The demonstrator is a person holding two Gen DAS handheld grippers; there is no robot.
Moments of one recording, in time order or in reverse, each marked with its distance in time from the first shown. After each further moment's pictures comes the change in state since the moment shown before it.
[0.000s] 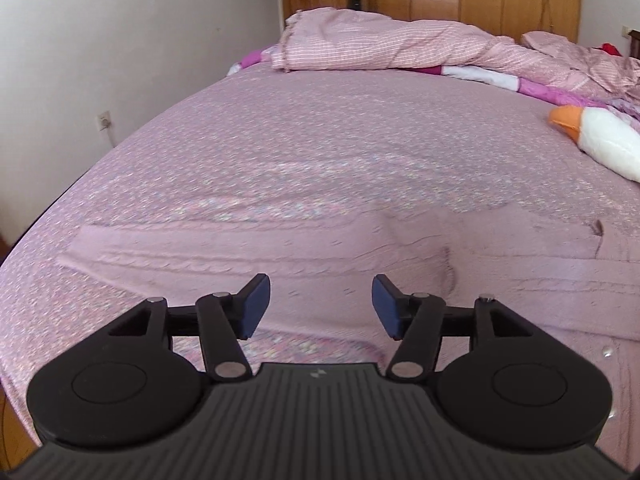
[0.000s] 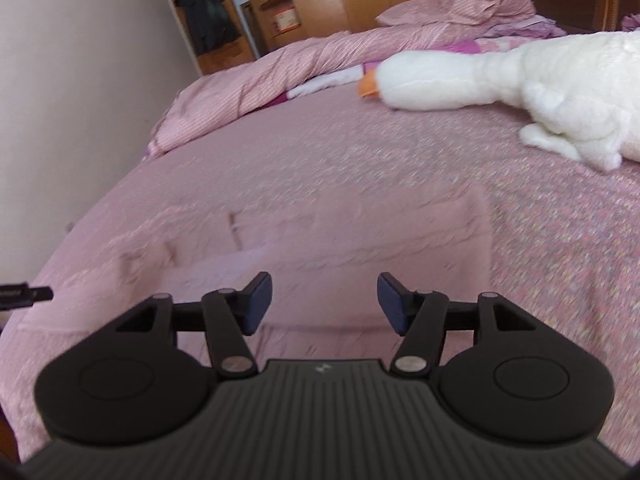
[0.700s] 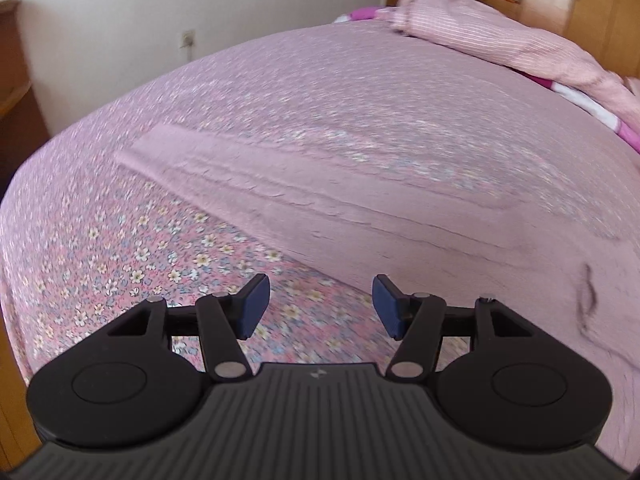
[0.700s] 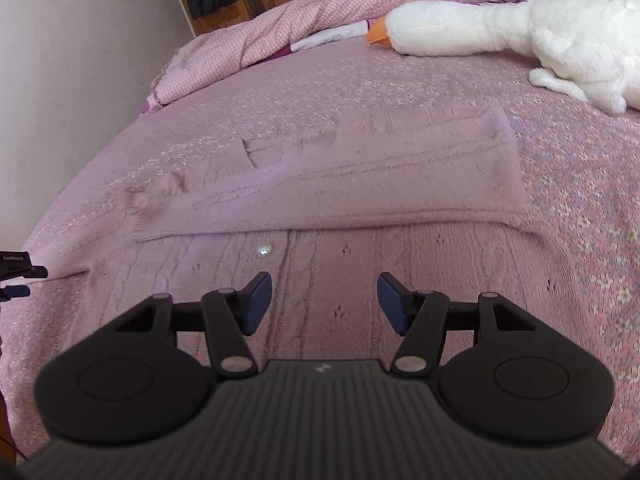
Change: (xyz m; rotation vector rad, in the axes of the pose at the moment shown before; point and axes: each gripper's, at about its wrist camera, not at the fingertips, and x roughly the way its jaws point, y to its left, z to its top) left arm 0.066 0.102 -0.032 -0.306 0.109 0.137; right arm 0.009 0.028 -0.055 -0.003 0.094 -0.042
